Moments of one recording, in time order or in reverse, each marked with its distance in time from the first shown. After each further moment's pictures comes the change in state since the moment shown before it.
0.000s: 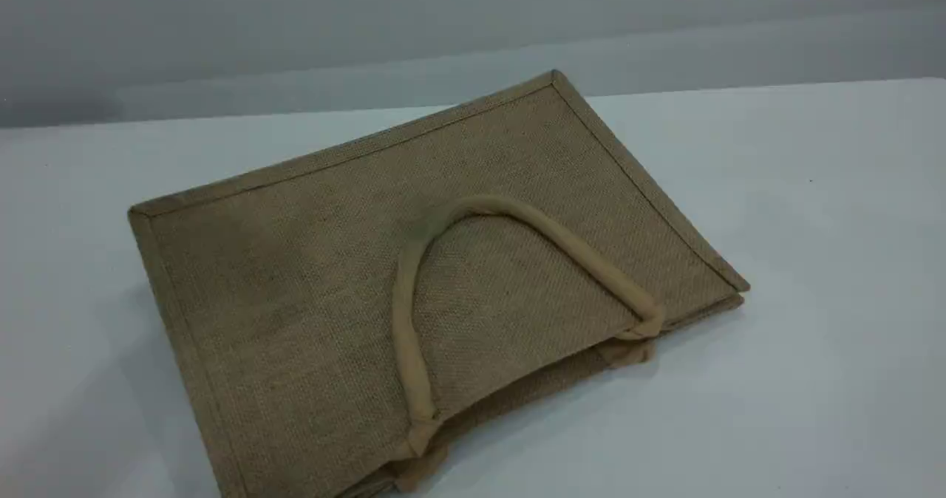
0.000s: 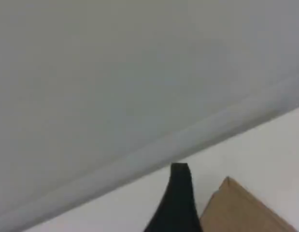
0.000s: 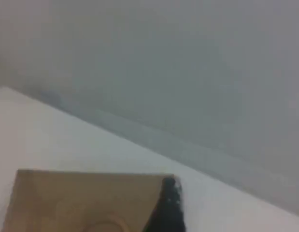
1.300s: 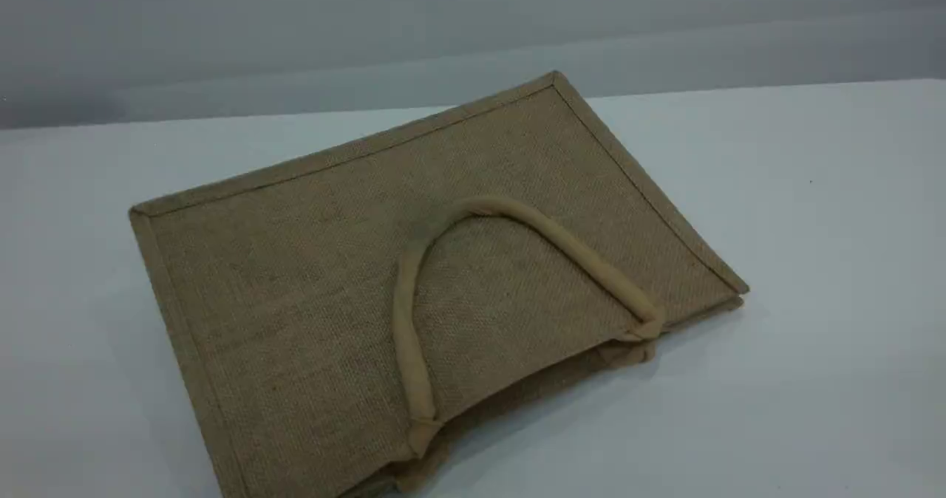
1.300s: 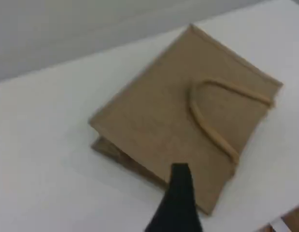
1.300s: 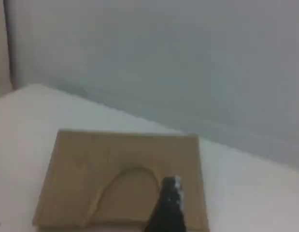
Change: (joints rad) left arm 0.000 -1.437 1.469 -0.038 -0.001 0.012; right arm 0.001 -0.746 0.462 0.001 0.192 0.095
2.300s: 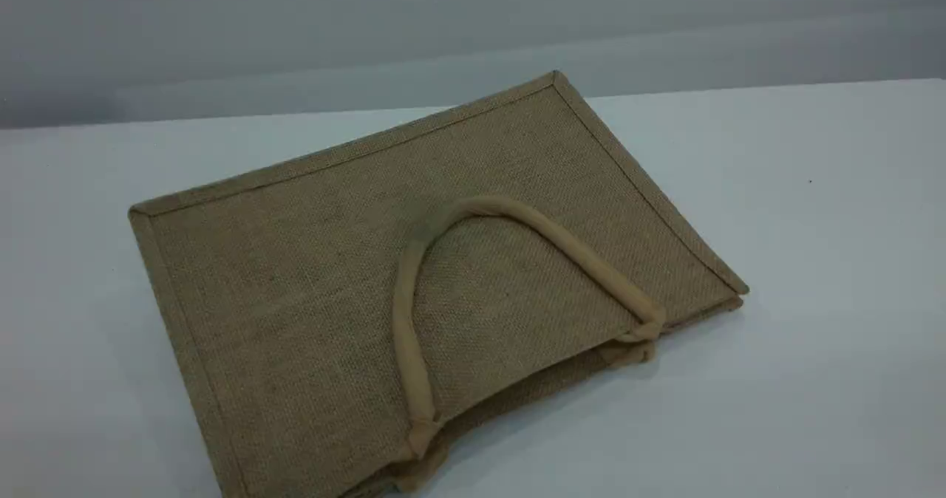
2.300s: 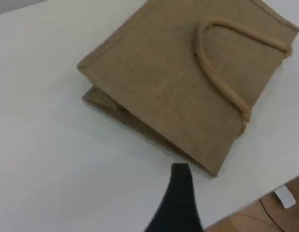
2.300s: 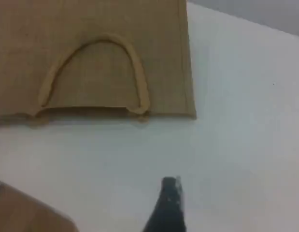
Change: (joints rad) left arm 0.000 -0.004 0.179 0.012 -0.048 0.000; right arm 0.000 -0.003 0.473 -0.099 -0.142 -0.046
